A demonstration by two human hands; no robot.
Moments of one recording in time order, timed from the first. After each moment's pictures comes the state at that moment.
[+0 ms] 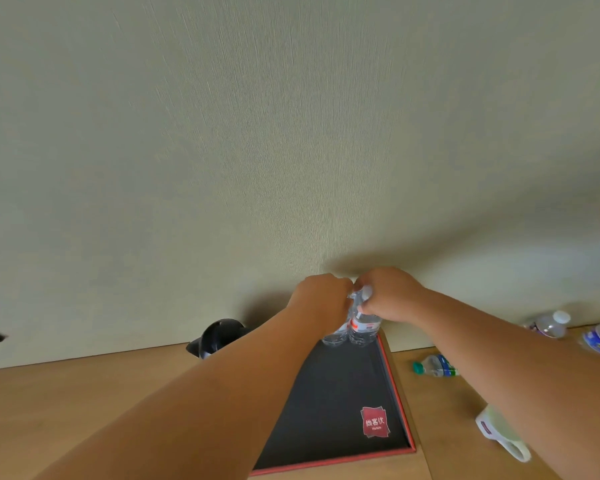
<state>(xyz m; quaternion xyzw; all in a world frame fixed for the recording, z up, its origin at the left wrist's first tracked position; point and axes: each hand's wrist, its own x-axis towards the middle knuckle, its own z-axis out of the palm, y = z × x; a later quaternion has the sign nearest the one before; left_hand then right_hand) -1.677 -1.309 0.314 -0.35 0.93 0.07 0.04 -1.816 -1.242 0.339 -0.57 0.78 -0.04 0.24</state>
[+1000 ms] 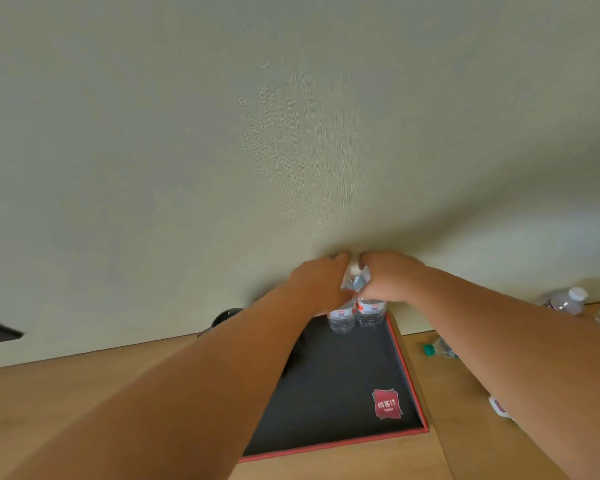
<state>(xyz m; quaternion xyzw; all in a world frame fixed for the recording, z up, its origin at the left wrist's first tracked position) -1.664 -1.317 0.328 -0.34 0.93 0.15 0.07 -1.809 -1.255 0.335 -0.59 0.77 0.02 0.23</state>
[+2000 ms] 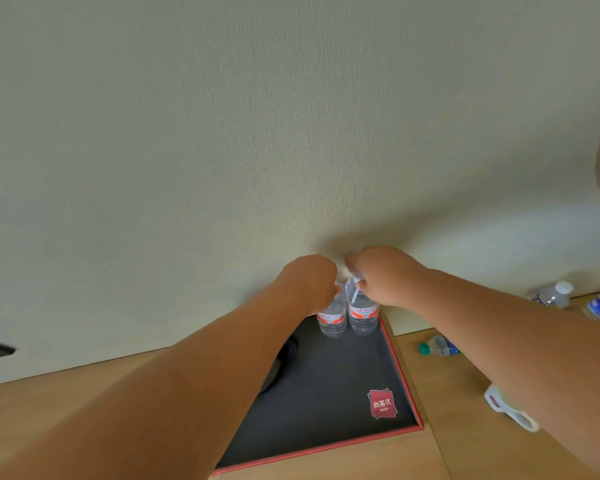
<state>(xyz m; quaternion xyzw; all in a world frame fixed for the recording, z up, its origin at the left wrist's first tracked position) -1.671 -1.315 0.350 -0.35 0.93 0.05 0.13 -1.818 -1.241 0.339 -0.69 0.72 0.02 0.06</state>
